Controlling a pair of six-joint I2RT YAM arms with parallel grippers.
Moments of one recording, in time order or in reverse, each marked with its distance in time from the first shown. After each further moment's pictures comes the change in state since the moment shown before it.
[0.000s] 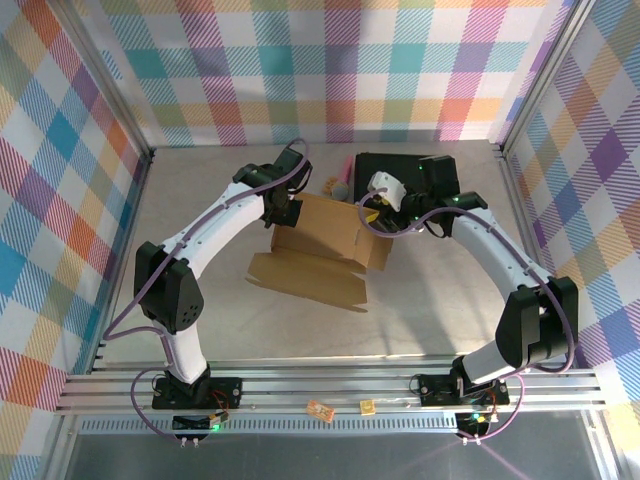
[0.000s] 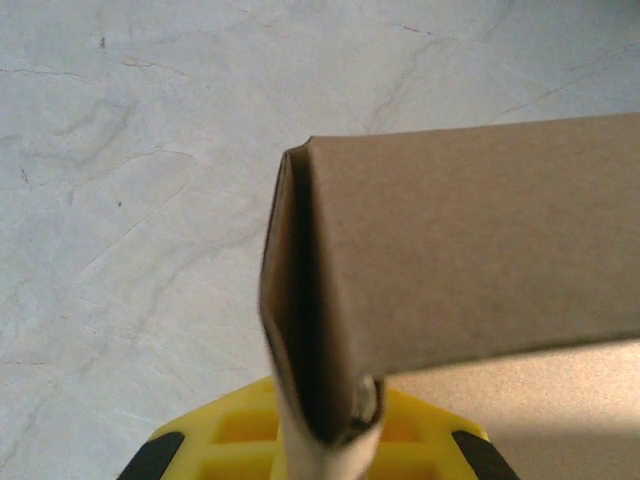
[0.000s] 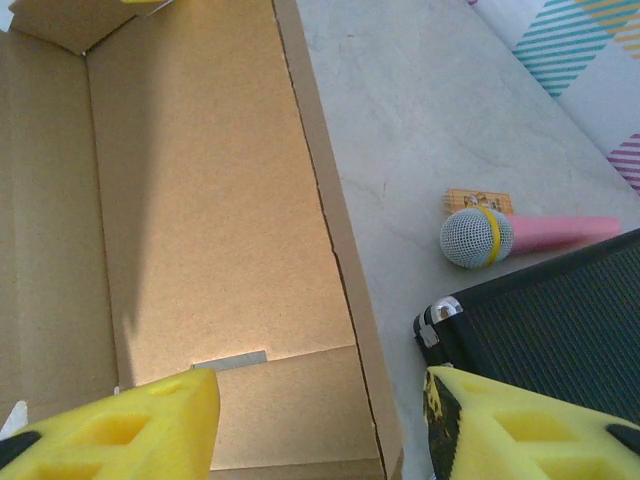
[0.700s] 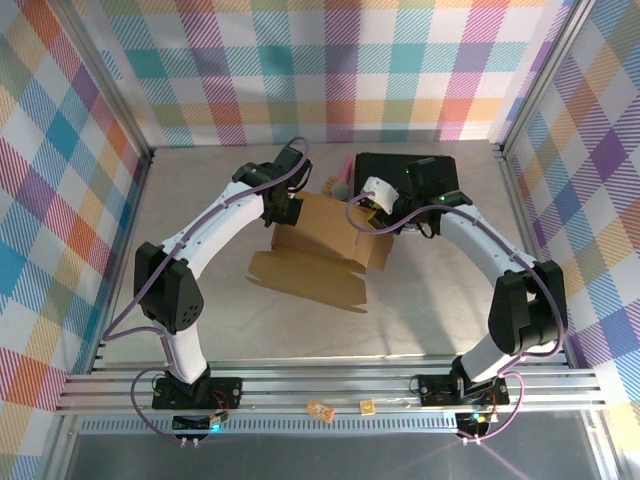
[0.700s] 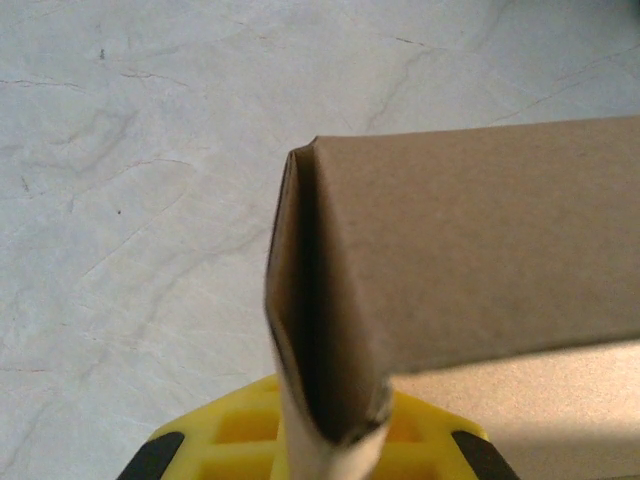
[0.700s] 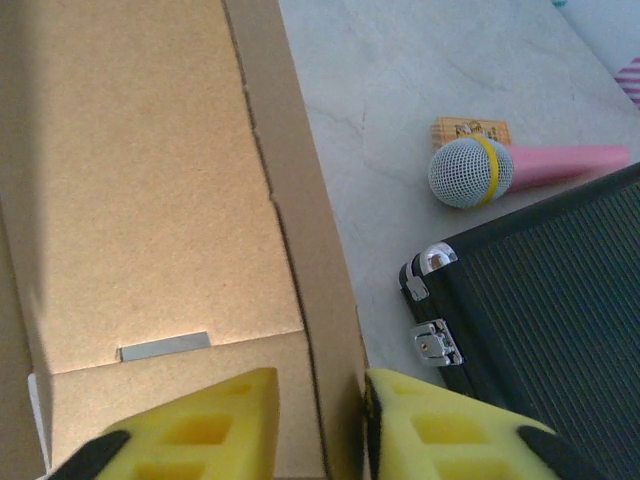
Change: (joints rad) left arm 0.000 0.000 0.010 -0.001 0.007 0.007; right arm 0.051 0.090 0.008 0.024 0.165 0.017
